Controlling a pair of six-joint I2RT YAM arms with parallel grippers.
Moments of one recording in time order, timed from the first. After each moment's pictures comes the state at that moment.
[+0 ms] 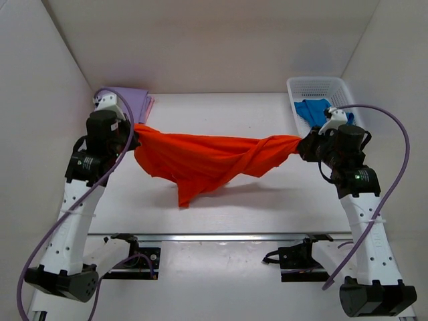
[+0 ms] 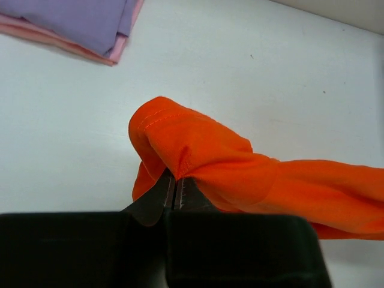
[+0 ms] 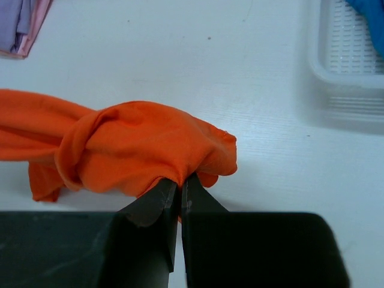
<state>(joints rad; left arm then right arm) -0.20 1.00 1.28 -0.75 -0.15 -0.35 0.02 0.89 1.06 -0.59 -0.27 0.20</state>
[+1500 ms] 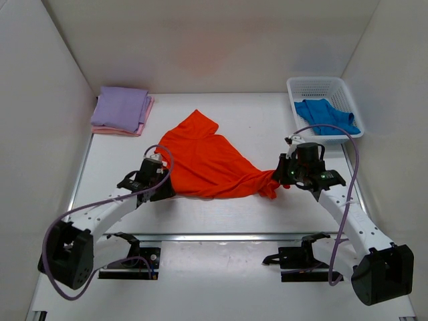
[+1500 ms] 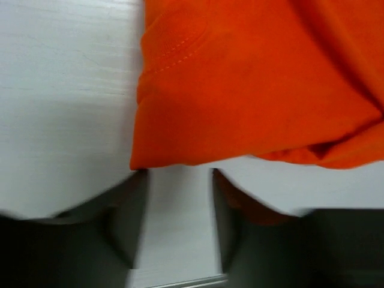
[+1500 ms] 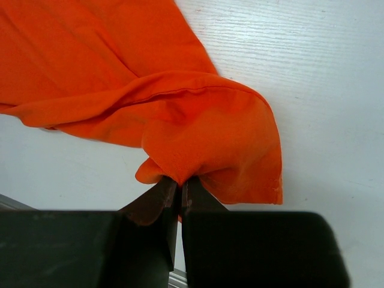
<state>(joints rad) -0.41 1.10 0.54 -0.40 -0.03 -0.57 0.25 1.00 0.73 -0.50 -0.20 0.23</state>
